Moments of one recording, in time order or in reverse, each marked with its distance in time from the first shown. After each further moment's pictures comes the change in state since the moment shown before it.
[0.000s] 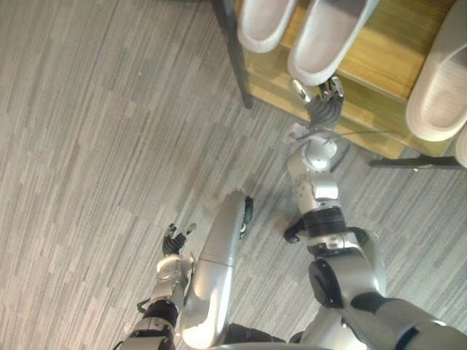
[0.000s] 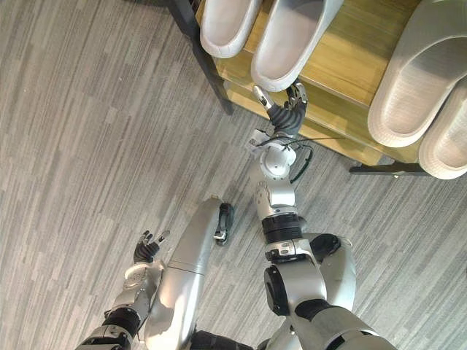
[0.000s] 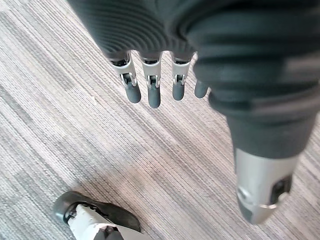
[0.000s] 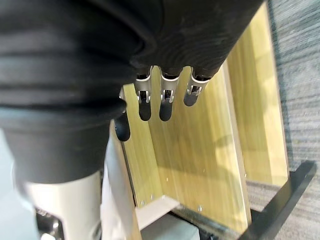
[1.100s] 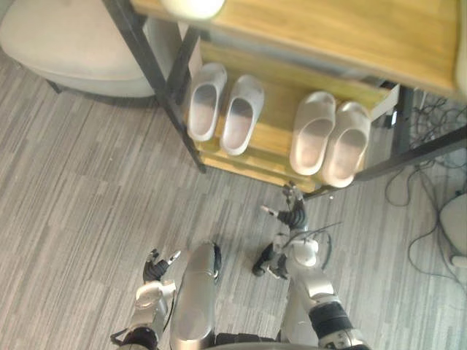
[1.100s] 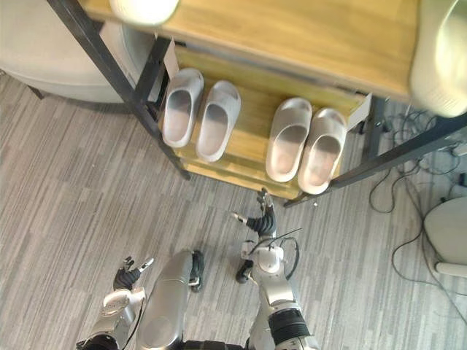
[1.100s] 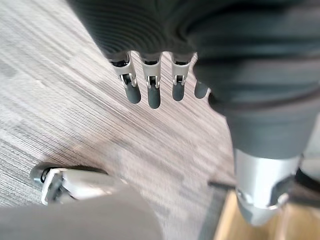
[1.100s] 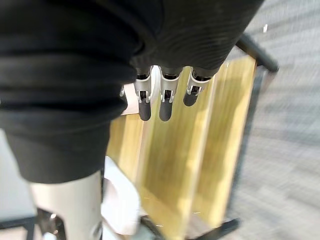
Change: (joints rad) left arm 0.169 0.123 -0.096 0.040 0.046 0.002 -0.049; right arm 0.733 -0.043 0.228 0.003 -0.329 0.026 0.267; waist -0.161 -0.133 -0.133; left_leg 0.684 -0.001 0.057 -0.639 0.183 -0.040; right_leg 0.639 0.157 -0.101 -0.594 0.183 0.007
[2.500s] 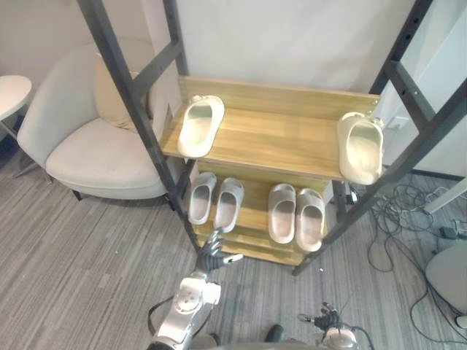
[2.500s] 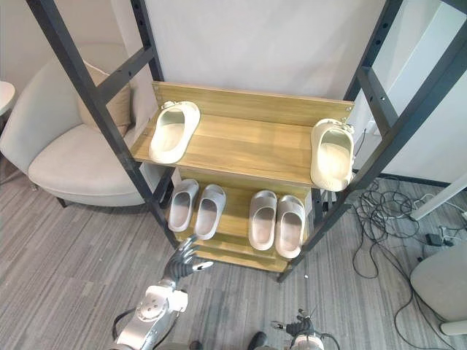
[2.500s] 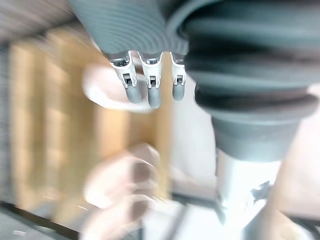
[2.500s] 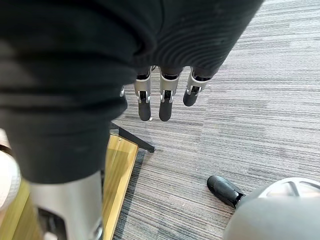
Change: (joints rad) left arm 0.148 -0.046 -0.406 -0.676 0.153 -0.044 -0.116; right arm 0.147 -0.082 -0.289 0.630 -0.097 0.029 0.112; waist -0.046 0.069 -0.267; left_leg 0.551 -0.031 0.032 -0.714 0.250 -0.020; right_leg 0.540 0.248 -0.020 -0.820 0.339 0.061
